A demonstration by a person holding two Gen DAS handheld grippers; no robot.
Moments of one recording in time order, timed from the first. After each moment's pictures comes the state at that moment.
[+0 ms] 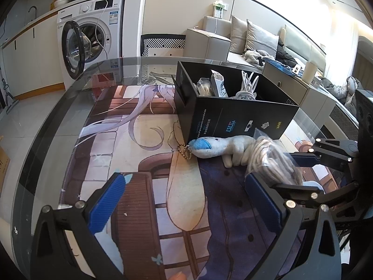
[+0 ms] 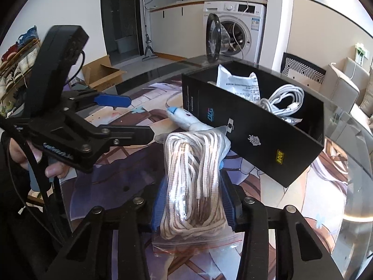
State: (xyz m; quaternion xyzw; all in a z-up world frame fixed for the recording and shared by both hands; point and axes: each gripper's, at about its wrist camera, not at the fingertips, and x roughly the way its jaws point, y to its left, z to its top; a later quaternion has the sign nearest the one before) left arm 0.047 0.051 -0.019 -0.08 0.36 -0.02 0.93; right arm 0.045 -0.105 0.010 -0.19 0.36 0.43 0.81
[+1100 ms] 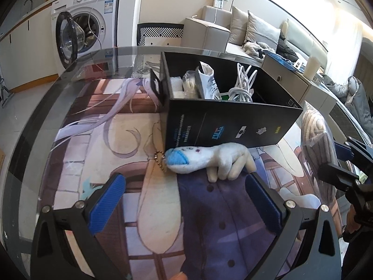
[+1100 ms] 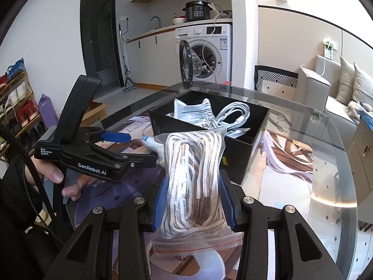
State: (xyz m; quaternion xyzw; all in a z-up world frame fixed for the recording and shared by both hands) left arm 0.079 0.031 -0.022 -0.09 0.40 -0.03 0.91; right arm 0.037 -0.173 0.054 -0.12 0.31 0.38 0.86
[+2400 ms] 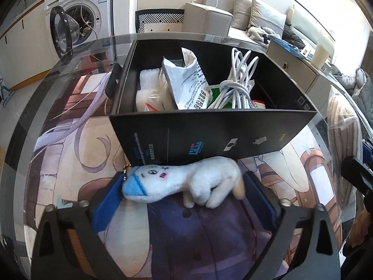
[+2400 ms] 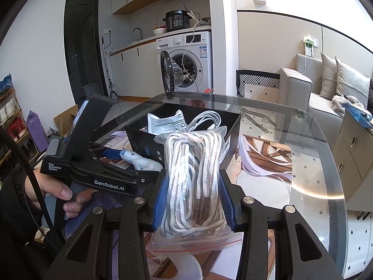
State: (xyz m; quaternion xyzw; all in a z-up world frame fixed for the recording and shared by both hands) left arm 0.115 0.001 -0.027 -0.08 0.44 -0.02 0.89; right arm 0.045 -0.191 0.067 -0.08 0.29 0.34 0.89
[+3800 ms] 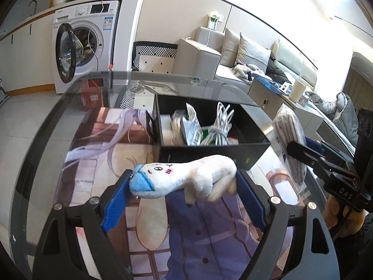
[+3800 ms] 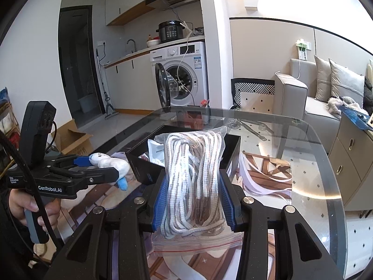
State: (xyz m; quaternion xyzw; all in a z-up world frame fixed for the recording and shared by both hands) left arm 0.058 0.041 0.030 -0.12 0.34 -0.05 0.93; right arm 0.063 -0.180 0.088 -0.05 0.27 0.32 0.90
